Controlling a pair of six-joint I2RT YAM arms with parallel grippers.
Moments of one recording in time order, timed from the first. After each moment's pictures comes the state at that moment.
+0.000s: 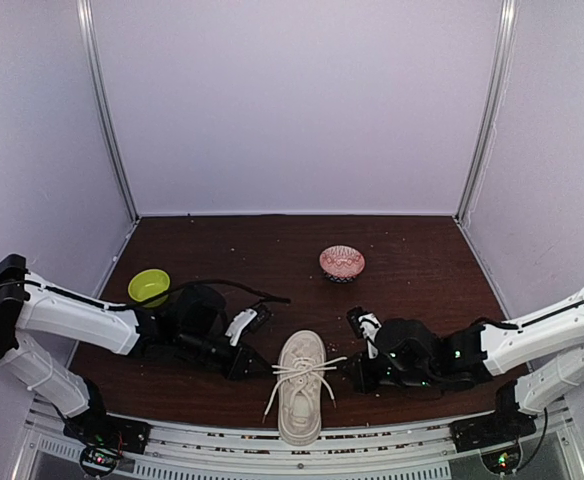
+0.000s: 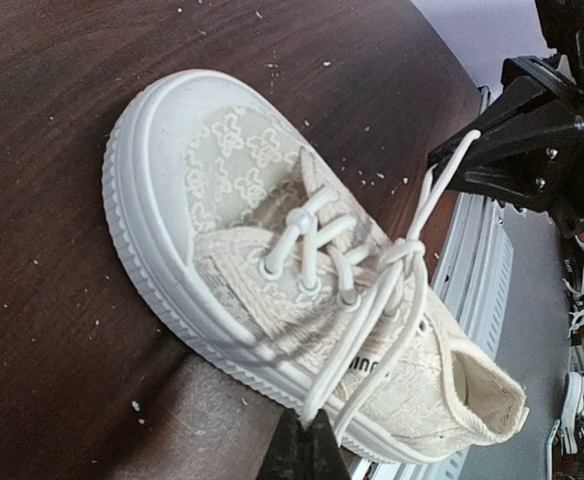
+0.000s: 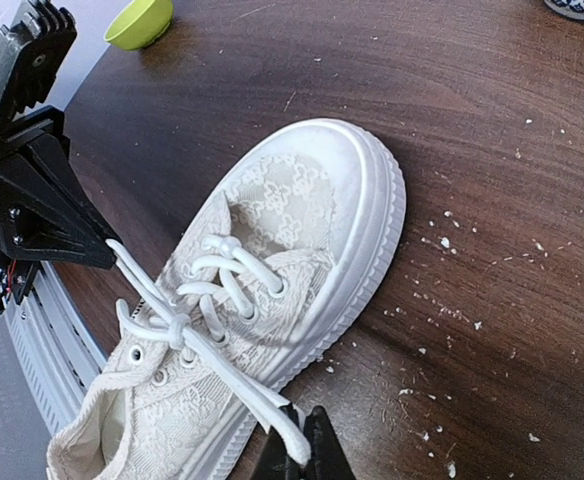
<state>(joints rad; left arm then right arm) -0.98 1.45 0.59 0.15 0.42 -0.46 1.23 1.30 0.54 0.05 0.21 0.77</state>
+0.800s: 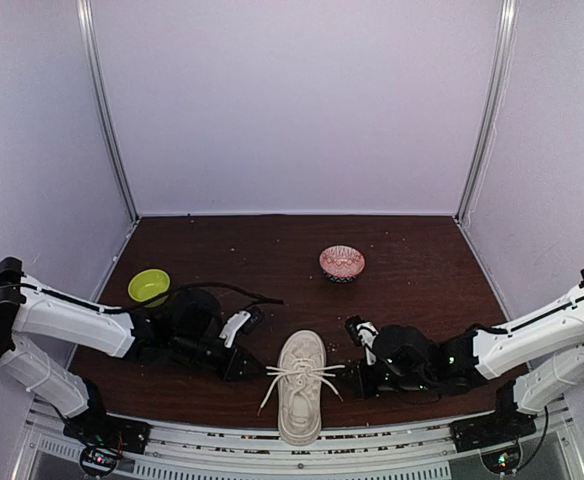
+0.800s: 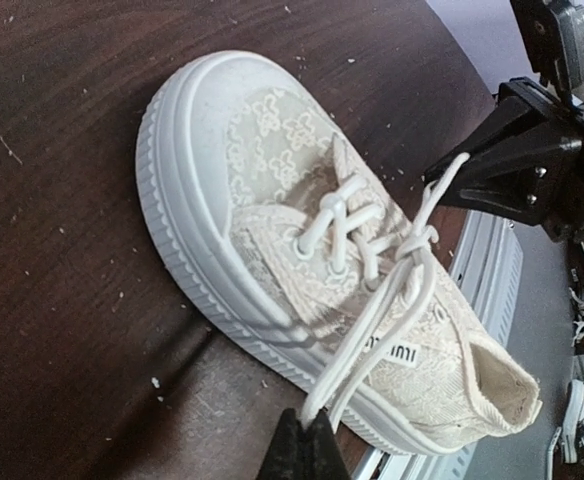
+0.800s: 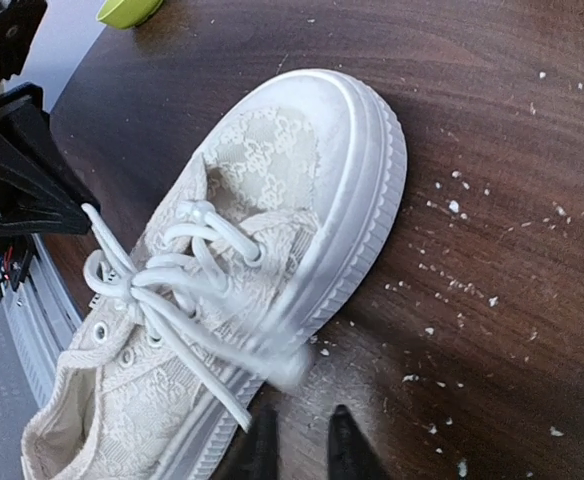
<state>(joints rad) -0.97 1.42 0.55 0.15 0.40 -0.49 1.23 1.36 0.50 0.14 0.15 0.80</state>
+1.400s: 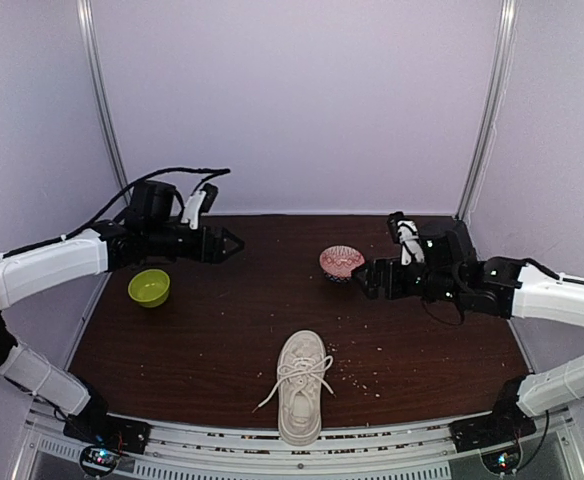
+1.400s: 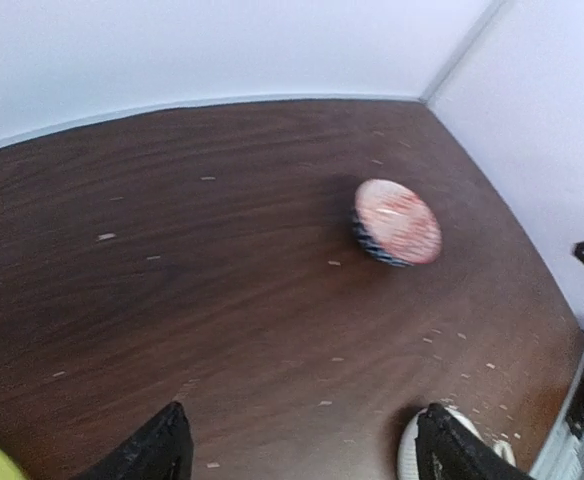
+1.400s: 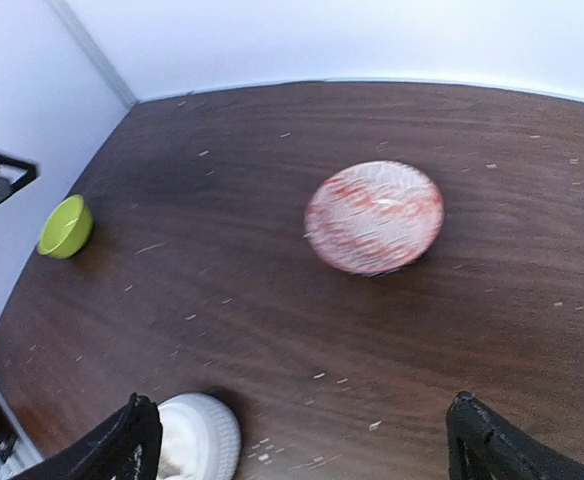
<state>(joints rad) -0.54 1.40 1.05 -0.17 0.31 -0.26 0.82 1.16 0.84 -0.19 0.16 0.48</state>
